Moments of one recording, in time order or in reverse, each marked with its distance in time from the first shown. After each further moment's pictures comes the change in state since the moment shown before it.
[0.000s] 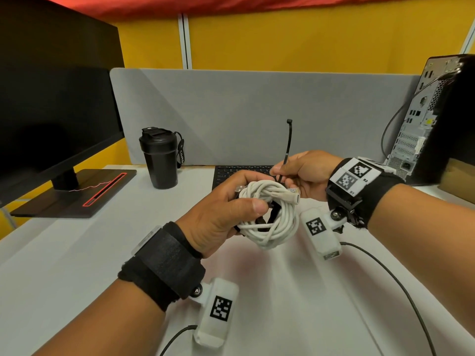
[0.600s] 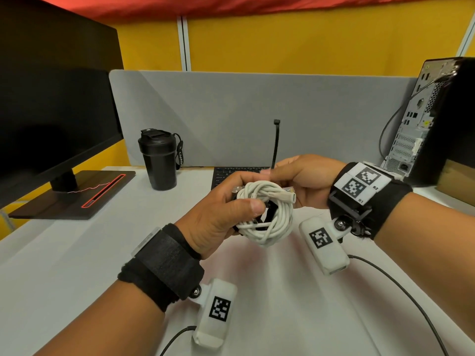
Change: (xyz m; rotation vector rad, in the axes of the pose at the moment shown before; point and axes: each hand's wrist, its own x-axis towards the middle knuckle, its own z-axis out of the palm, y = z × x) left_hand 0.001 -0.003 -0.002 0.036 0.031 -0.026; right_hand -0.022 0.003 0.013 -0.067 -0.238 -0.083
